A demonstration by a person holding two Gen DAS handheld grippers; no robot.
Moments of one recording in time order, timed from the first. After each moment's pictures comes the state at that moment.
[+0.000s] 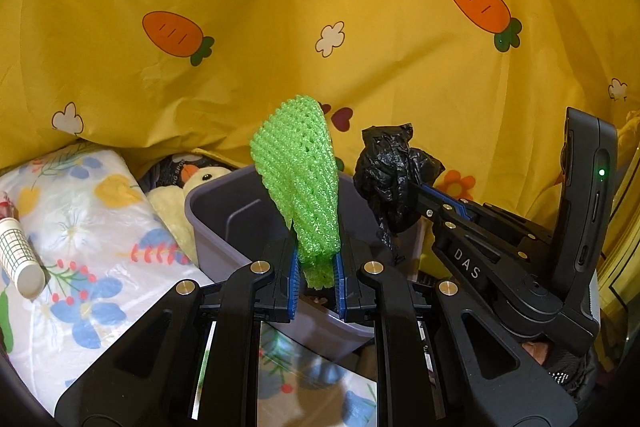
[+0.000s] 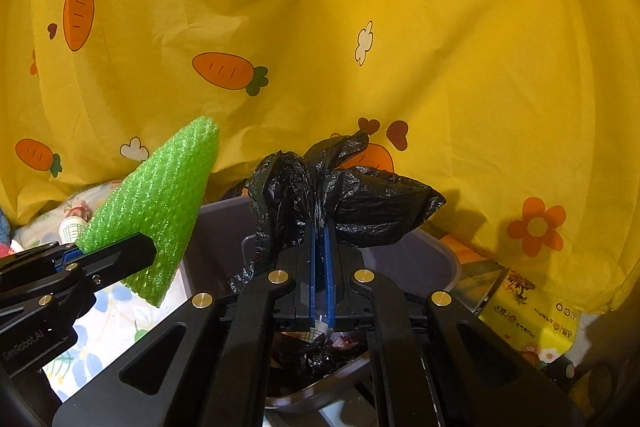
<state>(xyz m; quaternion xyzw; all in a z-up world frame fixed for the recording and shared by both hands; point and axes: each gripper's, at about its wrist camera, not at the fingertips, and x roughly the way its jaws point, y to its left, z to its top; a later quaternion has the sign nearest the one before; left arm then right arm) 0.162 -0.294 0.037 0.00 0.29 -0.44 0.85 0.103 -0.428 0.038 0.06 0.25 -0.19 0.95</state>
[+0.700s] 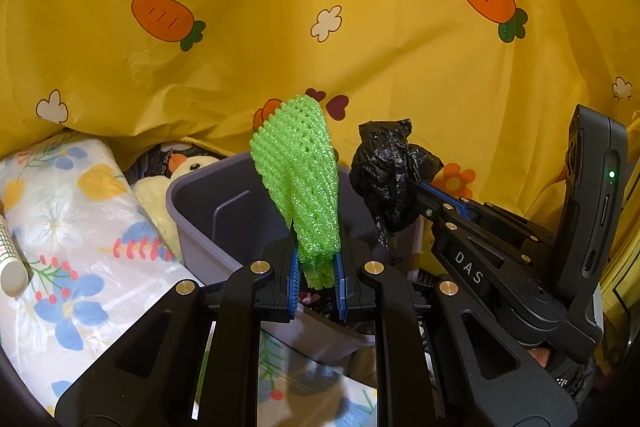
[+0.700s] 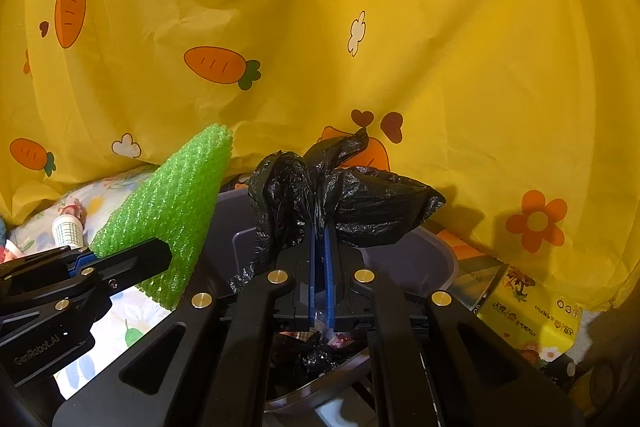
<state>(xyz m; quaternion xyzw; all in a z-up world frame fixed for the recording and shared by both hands) 0.171 -0.307 0.026 0.00 0.31 -0.45 0.84 0.106 -0.433 0.031 0.07 0.26 -0.19 0.94</state>
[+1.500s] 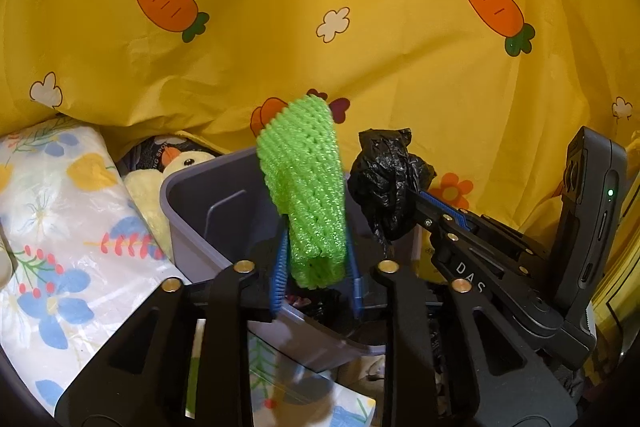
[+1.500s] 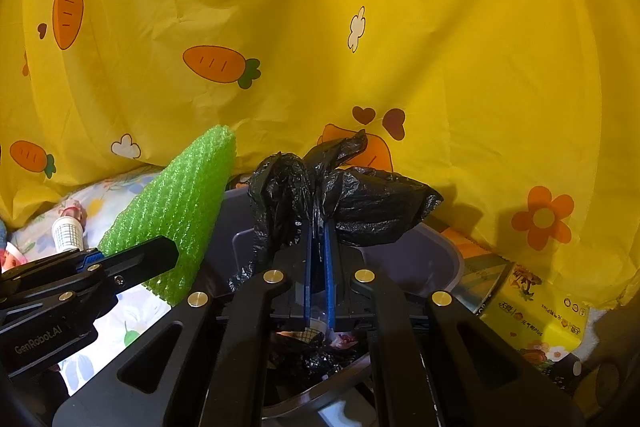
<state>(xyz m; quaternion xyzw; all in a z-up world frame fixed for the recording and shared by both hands) 0.181 -0.305 0.019 -0.03 0.31 -0.45 0.84 0.109 -0.437 0.026 0.07 0.26 -0.19 0.95</state>
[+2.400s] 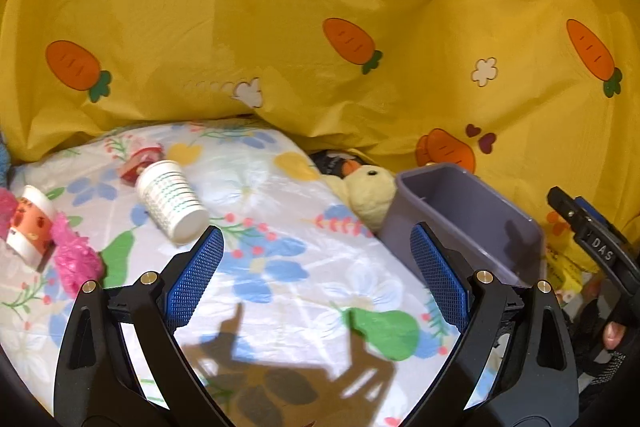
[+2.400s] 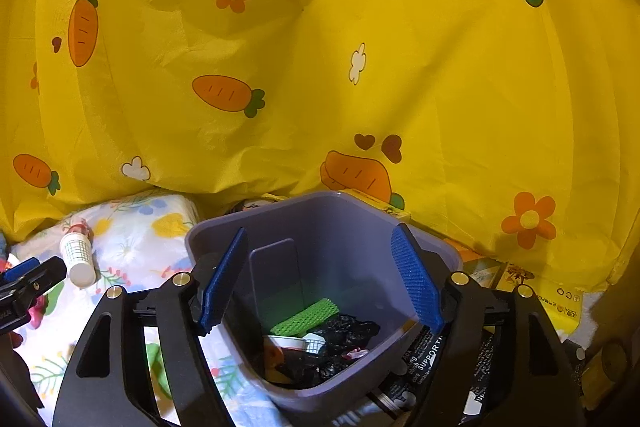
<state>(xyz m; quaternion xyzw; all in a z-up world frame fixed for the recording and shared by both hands) 0.180 -0.146 0.012 -0.03 0.29 -0.22 0.93 0.090 -0.389 0.033 0.06 0.20 -0.20 0.96</state>
